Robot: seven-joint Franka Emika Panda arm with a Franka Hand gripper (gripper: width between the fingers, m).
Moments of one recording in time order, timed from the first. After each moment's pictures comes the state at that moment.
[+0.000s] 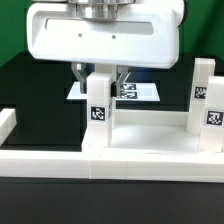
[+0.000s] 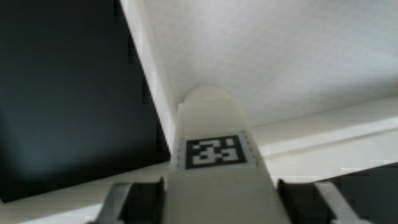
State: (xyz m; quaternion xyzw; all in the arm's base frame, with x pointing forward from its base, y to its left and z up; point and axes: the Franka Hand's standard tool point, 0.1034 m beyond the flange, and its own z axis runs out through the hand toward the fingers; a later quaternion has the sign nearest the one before) arm 0.614 -0.056 0.101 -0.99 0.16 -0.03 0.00
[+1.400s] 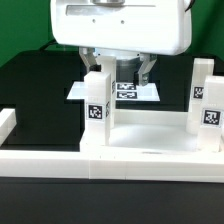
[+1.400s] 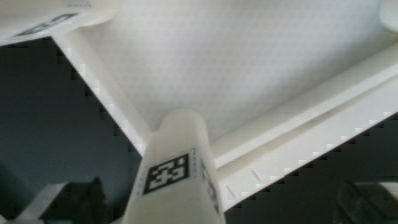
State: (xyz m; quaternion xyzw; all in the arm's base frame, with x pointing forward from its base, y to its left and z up) arm 0.604 -0.035 0.117 -0.95 0.30 -0.03 0.02
